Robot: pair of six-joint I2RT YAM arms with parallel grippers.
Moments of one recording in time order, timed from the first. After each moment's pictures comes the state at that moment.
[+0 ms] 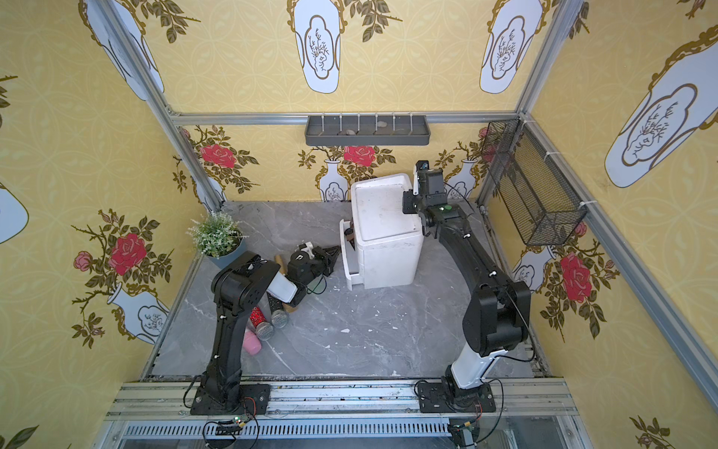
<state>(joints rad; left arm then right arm) -0.49 2.22 0.87 1.21 0.20 -1.66 0.31 1.70 1.57 -0.43 0.05 0.11</state>
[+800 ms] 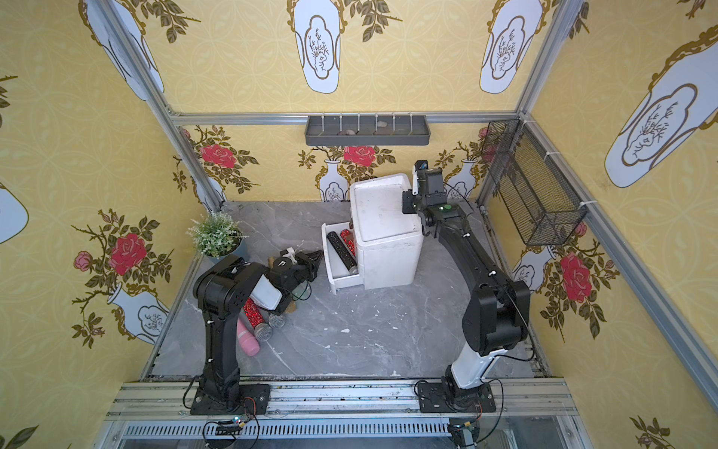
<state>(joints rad) -0.40 2.12 0.68 1.26 0.18 -1.61 0.31 1.71 1.58 -0.44 0.05 0.11</state>
